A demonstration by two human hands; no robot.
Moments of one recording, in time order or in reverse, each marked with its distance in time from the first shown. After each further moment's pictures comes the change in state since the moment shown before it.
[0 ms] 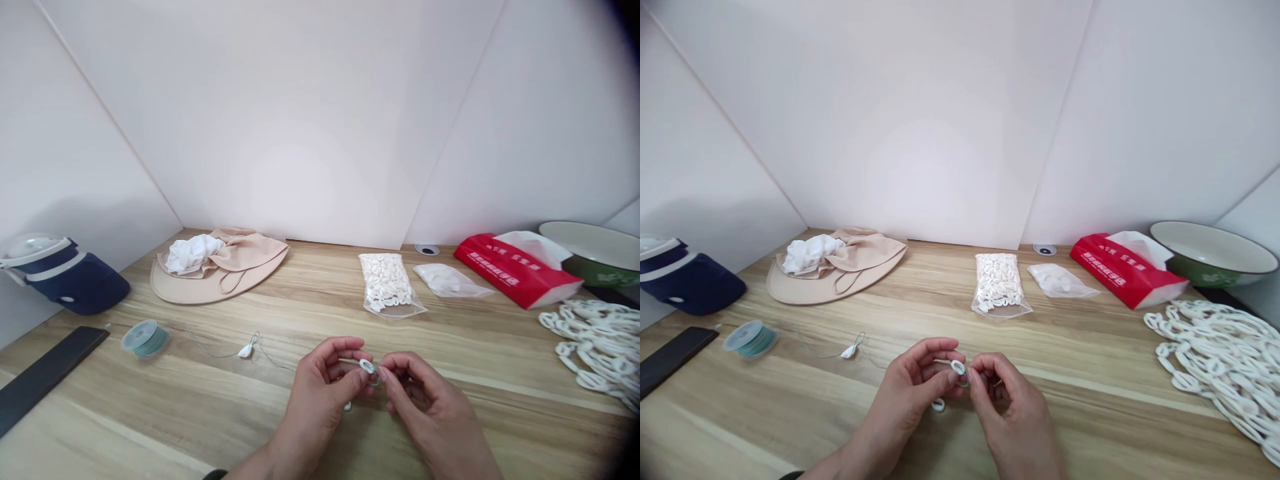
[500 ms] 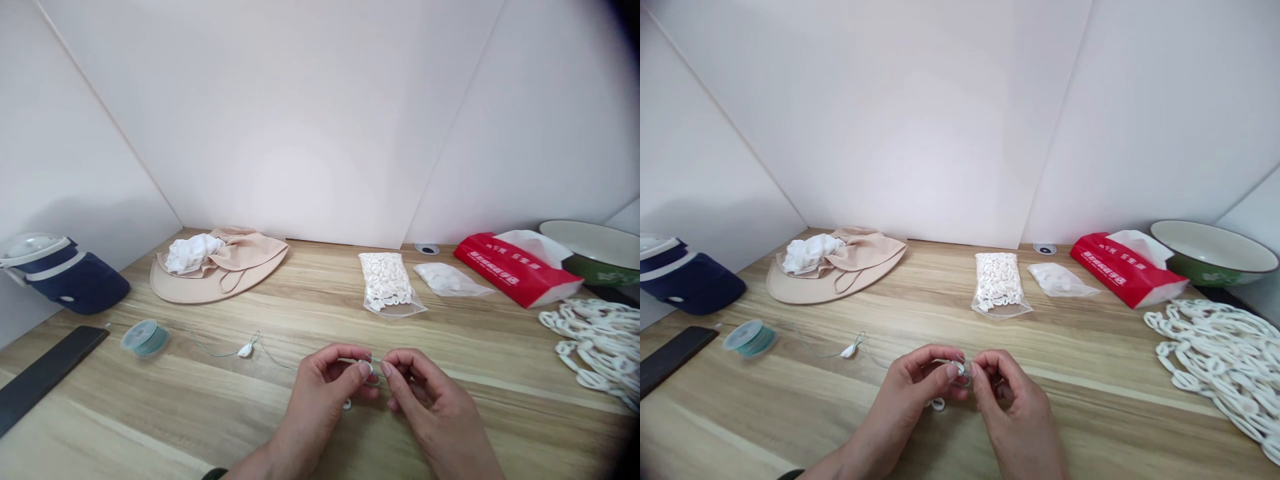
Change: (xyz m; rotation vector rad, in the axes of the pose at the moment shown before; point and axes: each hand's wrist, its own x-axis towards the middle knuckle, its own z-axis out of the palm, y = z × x) left_hand -0.004 0.008 0.002 0.114 0.003 -0.081; right_hand 0.002 0.000 -0.002 0.044 0.049 0.027
